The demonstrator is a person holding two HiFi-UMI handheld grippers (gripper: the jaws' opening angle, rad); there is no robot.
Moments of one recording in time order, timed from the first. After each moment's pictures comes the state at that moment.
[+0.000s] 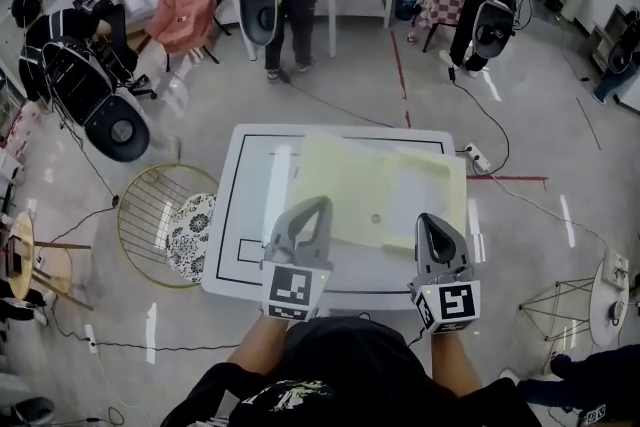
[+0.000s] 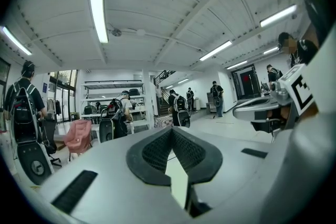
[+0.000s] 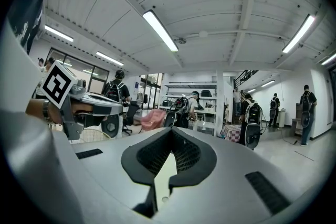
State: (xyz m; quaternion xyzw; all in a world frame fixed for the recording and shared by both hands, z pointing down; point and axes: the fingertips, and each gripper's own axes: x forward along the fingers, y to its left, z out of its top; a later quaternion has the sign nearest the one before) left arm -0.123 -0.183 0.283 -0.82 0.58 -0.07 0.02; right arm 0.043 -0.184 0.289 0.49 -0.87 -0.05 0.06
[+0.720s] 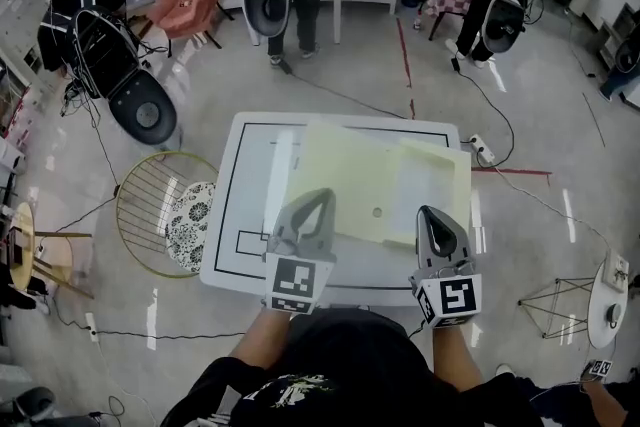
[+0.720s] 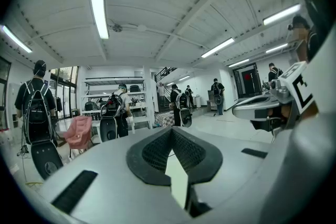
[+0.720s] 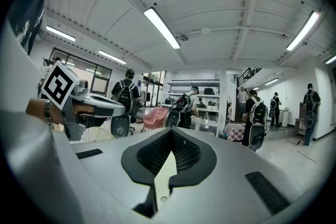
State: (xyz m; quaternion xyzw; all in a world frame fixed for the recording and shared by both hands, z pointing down) left arm -0.120 -0.195 0.298 -0.81 0.58 -0.08 0.00; right arm 0.039 -0.197 0.297 0.48 -0.88 -0.05 0.07
